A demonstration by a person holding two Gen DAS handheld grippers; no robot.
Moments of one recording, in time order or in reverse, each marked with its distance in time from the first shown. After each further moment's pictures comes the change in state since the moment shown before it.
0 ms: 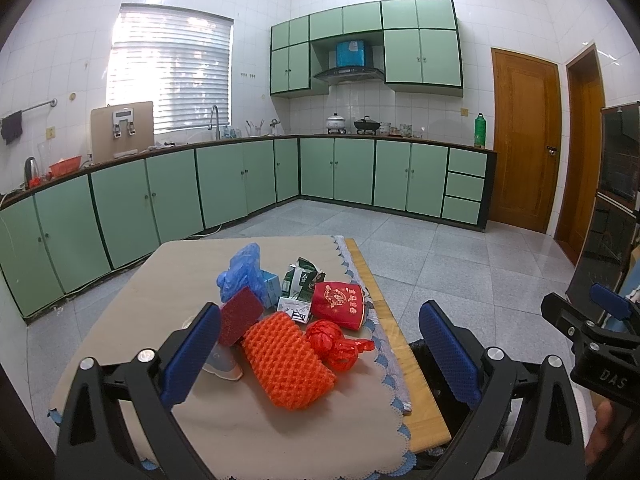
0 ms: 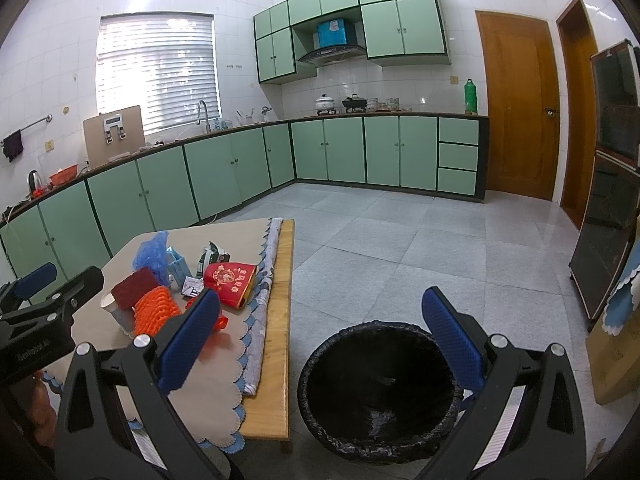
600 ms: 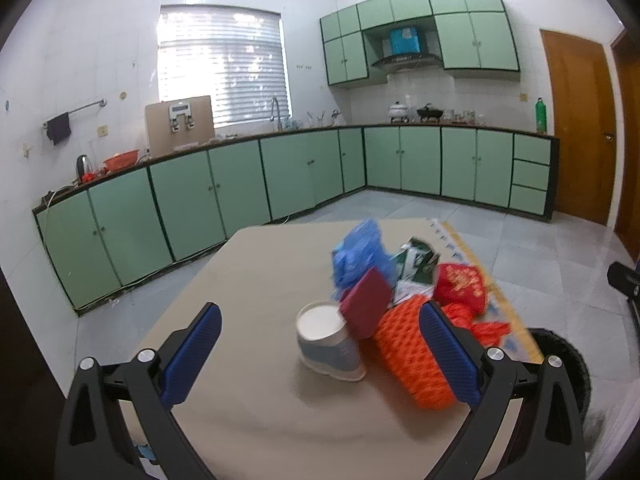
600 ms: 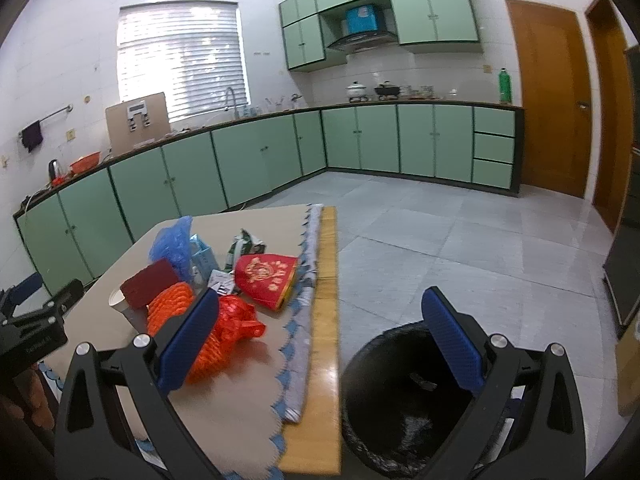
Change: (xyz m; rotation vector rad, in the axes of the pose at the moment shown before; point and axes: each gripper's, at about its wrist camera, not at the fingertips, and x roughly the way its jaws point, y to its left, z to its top) left arm 0.050 0.092 -0.029 -0.001 0.040 0.250; right arm 0.070 0.042 -0.009 -0.028 0.041 0.123
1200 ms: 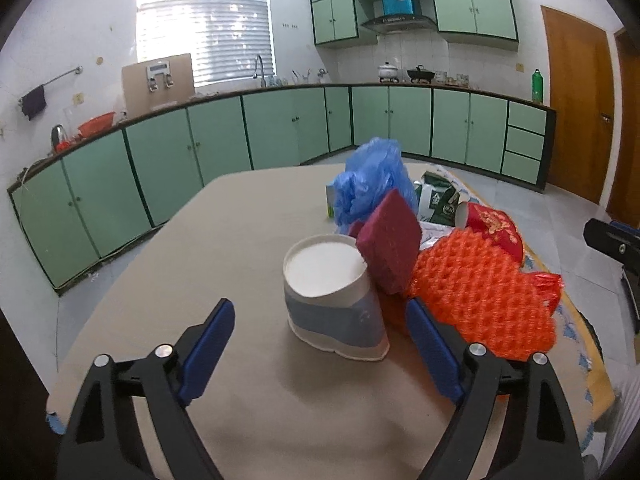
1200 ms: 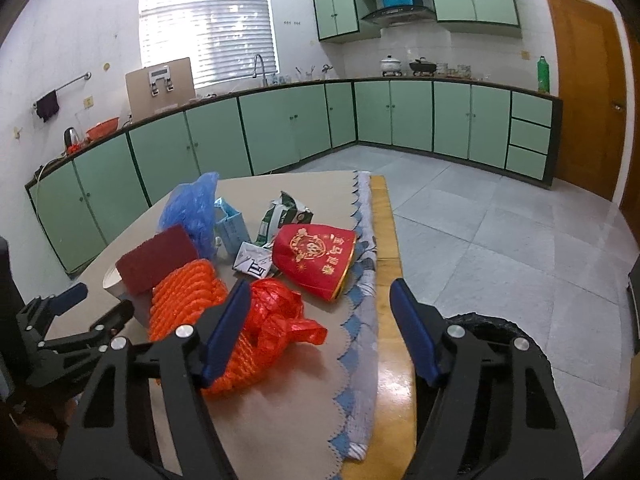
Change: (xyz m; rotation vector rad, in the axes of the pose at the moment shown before) left arm 0.076 0.007 -0.039 0.016 0.138 -0.065; right arm 0.077 0.051 -0.011 -0.065 0.101 0.080
